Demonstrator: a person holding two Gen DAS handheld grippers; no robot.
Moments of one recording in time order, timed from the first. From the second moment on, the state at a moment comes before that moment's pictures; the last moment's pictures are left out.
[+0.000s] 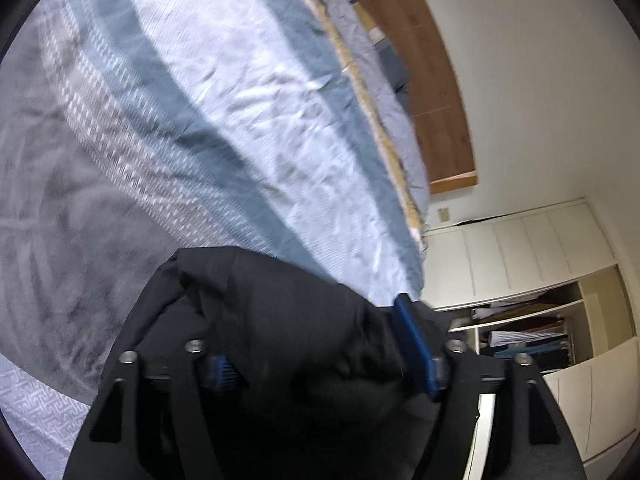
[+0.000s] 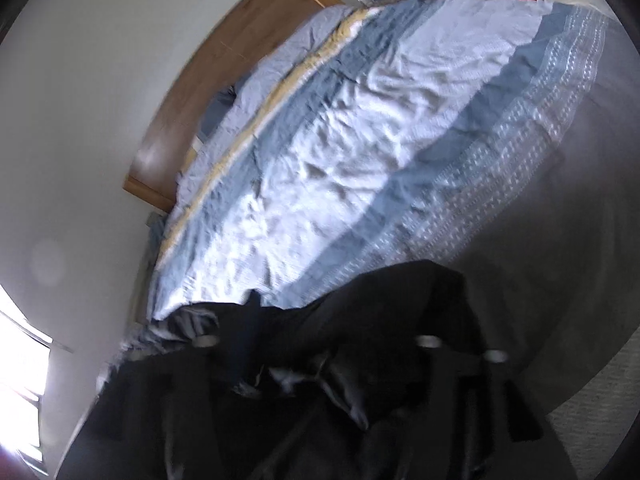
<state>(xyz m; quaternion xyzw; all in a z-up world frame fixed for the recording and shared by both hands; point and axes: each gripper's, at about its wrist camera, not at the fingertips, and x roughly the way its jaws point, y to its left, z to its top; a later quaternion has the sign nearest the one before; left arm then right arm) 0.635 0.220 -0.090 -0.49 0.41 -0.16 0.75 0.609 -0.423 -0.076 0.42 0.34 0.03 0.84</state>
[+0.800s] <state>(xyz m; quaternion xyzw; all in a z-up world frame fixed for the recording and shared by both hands) 0.549 0.149 0.020 -0.25 0.41 -0.12 0.87 0.517 -0.348 0.051 0.25 0.31 0.07 0.92</state>
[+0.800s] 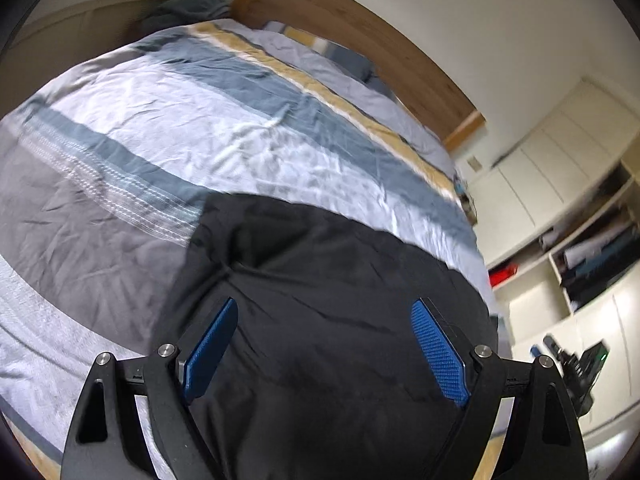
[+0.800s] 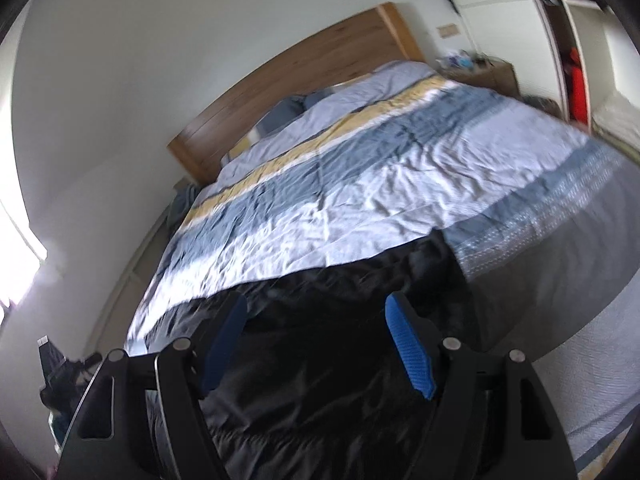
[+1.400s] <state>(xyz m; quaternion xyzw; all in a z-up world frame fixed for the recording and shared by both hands) 0.541 0.053 0.025 -0.14 0.42 -0.16 0.88 0.517 -0.263 0.058 0.17 0.30 0.09 0.93</state>
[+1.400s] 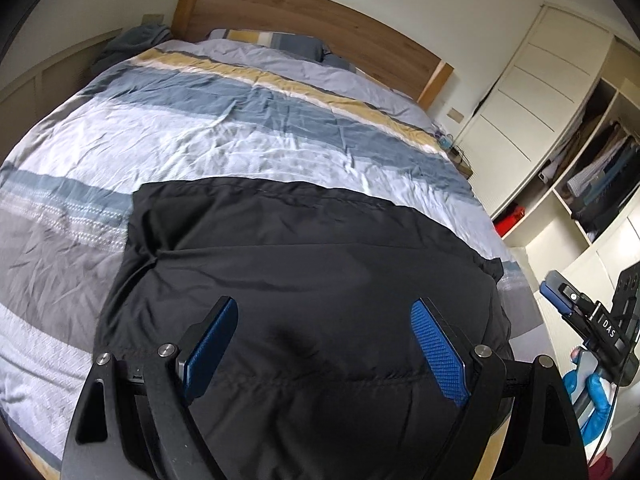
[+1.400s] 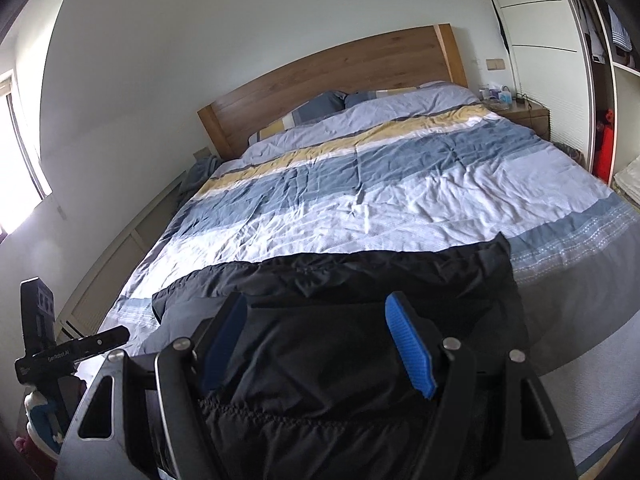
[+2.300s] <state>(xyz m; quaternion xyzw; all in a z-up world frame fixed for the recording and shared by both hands) 0.604 -0.019 -0.050 -0.04 0.43 -0.14 0.89 0.604 -0.220 -0.042 0.15 0.36 0.07 0.92</state>
